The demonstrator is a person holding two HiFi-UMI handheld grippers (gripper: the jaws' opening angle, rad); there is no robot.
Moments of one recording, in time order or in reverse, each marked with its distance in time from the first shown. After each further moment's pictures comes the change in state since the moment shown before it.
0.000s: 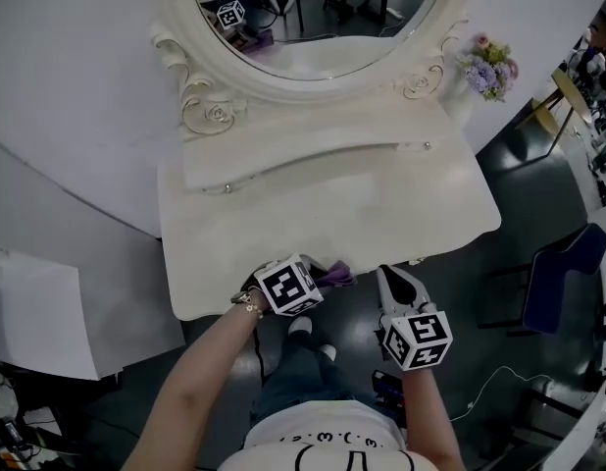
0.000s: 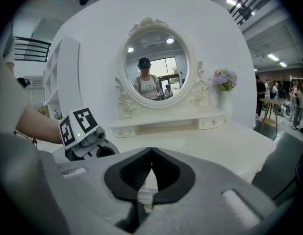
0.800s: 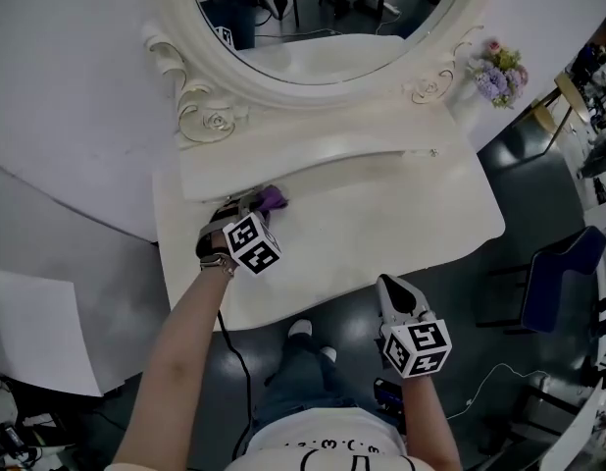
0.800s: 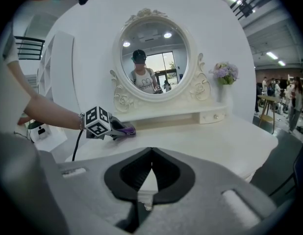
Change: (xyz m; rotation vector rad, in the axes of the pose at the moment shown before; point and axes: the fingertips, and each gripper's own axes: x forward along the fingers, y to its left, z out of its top) left arm -0.103 0.244 -0.050 0.189 0.184 0.789; right arm 0.030 0.004 -0.008 0.018 0.060 -0.029
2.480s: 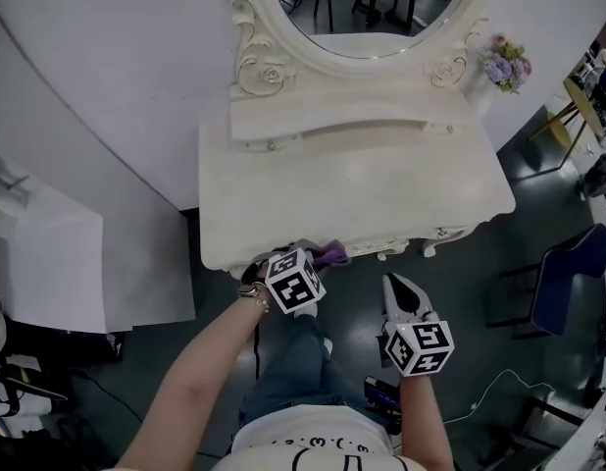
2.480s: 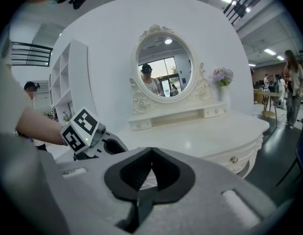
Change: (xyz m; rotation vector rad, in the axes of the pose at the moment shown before) left arm -0.160 -0.250 0.001 -0.099 -0.168 -0.437; right arm -0.109 0.086 -0.066 0.032 -0.067 0.060
